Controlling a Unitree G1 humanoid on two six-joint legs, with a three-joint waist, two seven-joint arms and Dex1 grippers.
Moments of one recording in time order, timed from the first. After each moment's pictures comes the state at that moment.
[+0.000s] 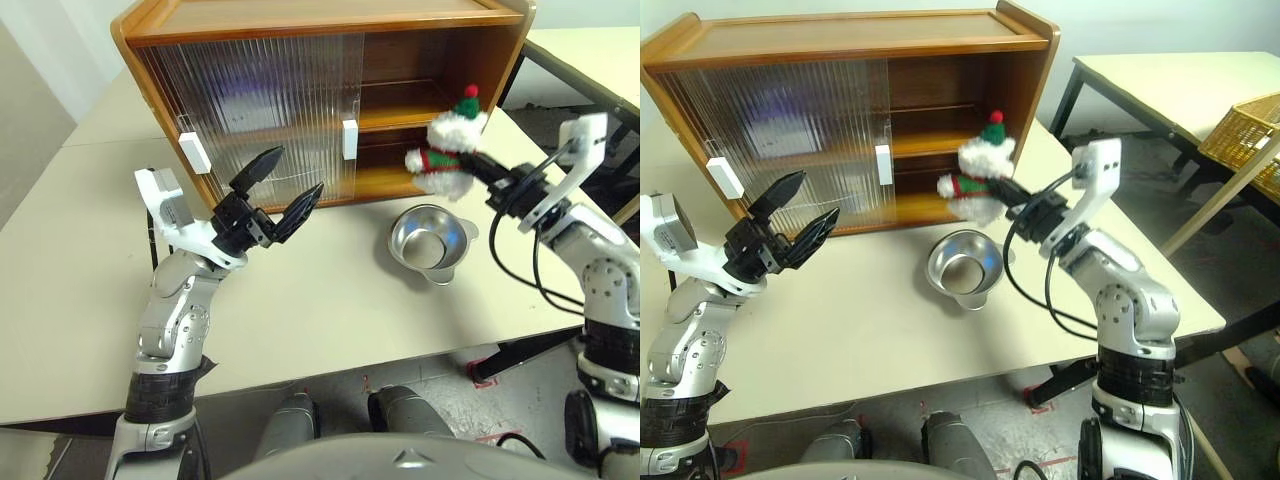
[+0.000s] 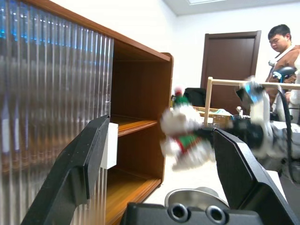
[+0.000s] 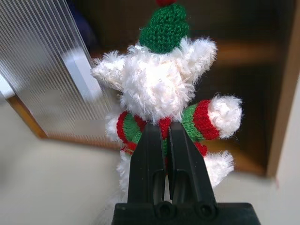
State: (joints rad) left arm -0.18 0.33 0.12 -0.26 -0.62 0.01 -0.78; right arm -0.44 -0.46 -0.29 -0.19 0.70 0.66 0.52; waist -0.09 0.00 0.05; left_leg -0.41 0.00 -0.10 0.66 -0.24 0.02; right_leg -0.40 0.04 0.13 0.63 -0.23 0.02
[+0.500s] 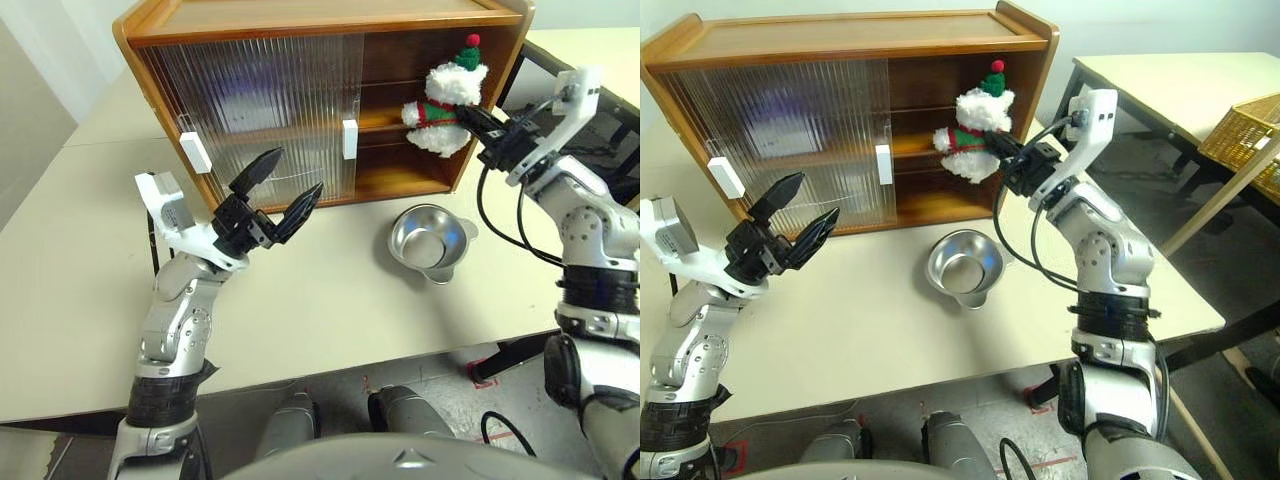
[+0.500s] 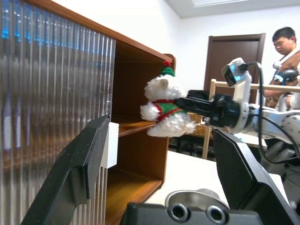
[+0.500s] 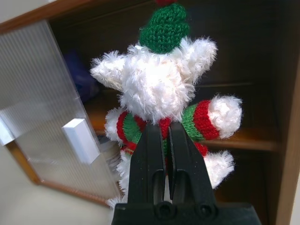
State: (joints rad) left arm -0.15 0.32 0.12 -0.28 -0.61 0.00 -0.74; right arm -0.70 -0.42 -0.24 0.15 0.59 0.50 0.56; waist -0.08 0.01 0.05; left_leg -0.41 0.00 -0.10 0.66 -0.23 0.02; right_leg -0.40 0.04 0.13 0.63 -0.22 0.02
